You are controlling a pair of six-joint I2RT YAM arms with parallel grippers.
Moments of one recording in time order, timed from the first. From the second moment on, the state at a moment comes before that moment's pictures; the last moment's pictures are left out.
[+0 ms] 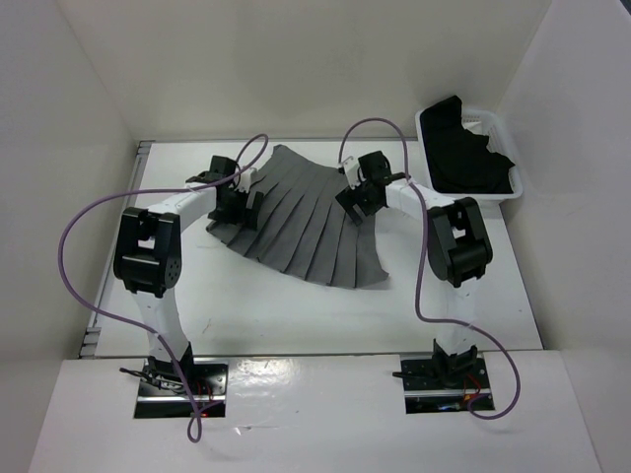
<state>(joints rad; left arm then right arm) -0.16 1.94 1.37 -0.49 0.11 0.07 0.34 2.03 1.45 -0.37 -0.01 -0.36</state>
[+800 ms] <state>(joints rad) -0.16 2.05 1.50 -0.53 0.05 0.07 0.50 1.96 1.36 -0.60 0.01 -0.43</state>
